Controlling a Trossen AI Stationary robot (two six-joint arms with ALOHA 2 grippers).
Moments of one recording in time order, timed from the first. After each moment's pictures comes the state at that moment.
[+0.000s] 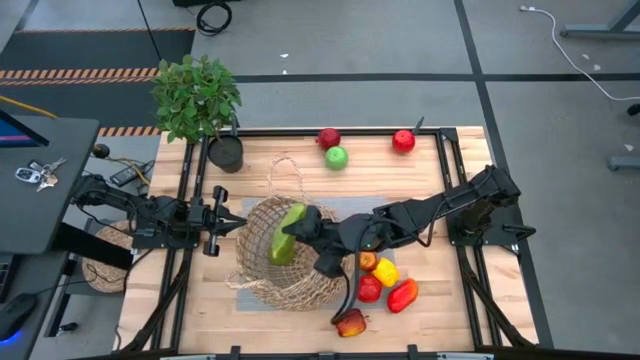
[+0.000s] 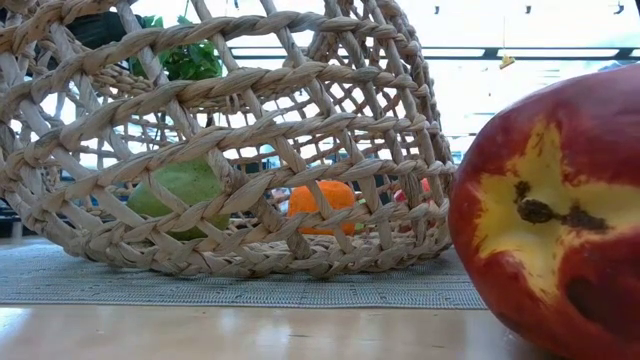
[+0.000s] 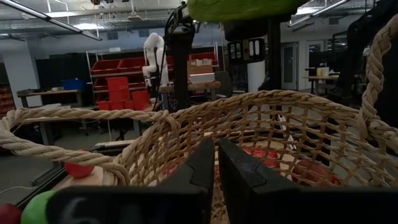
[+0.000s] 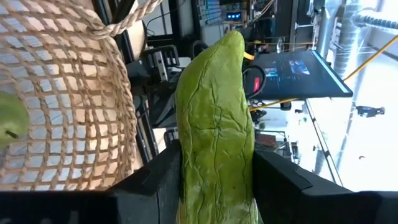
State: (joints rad) left arm -0.33 0.19 0.01 0.39 -0.27 0.12; right arm 0.37 1.78 1.72 -0.23 0.49 -1.33
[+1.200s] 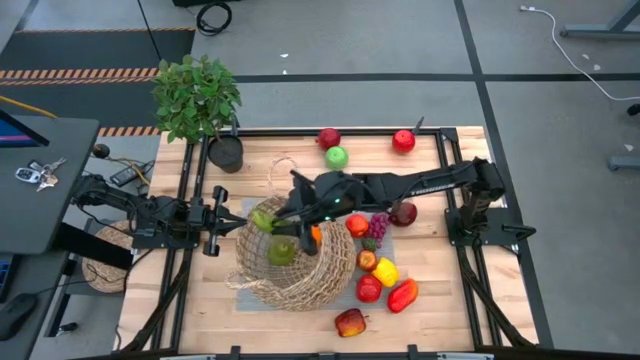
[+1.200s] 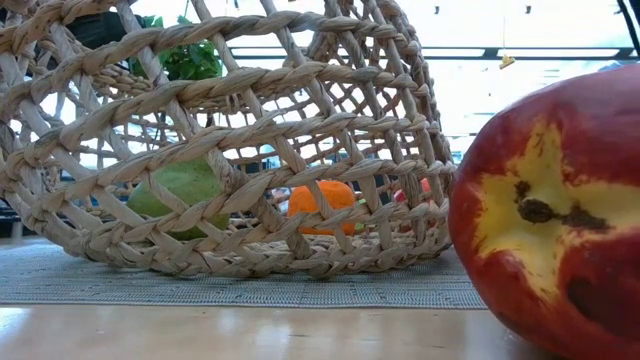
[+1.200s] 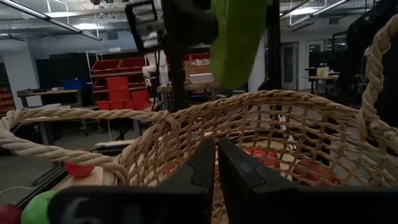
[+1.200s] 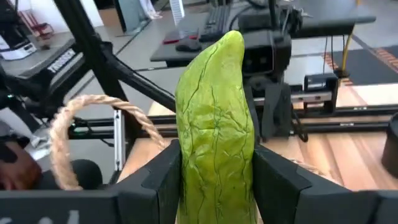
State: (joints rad) left arm -0.33 0.19 0.01 0.39 -0.27 0.12; right arm 0.13 1.85 1.72 -0.17 -0.07 0.17
